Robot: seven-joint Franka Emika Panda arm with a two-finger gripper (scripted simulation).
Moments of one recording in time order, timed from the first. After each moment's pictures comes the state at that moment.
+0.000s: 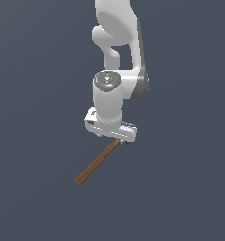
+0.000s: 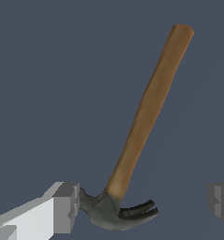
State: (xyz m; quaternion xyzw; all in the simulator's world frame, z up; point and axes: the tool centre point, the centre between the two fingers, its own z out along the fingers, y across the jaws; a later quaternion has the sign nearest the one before) arm 0.033 -0.007 0.142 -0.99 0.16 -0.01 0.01
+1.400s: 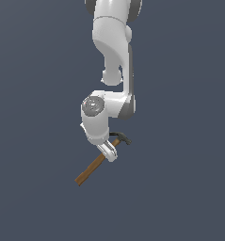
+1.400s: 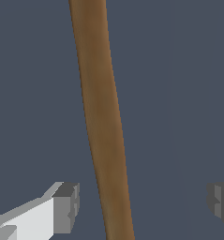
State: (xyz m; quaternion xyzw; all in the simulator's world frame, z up) arm 0.043 -0.056 0.067 -0.91 0.42 0.00 0.00
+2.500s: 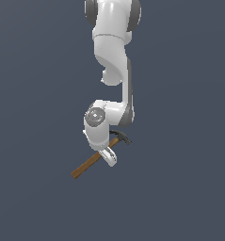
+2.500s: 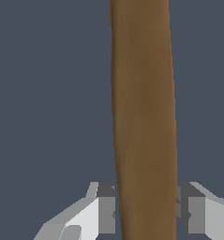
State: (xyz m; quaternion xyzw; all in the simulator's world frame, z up) arm 0.044 -0.054 0.018 -0.91 0.42 0.00 0.00
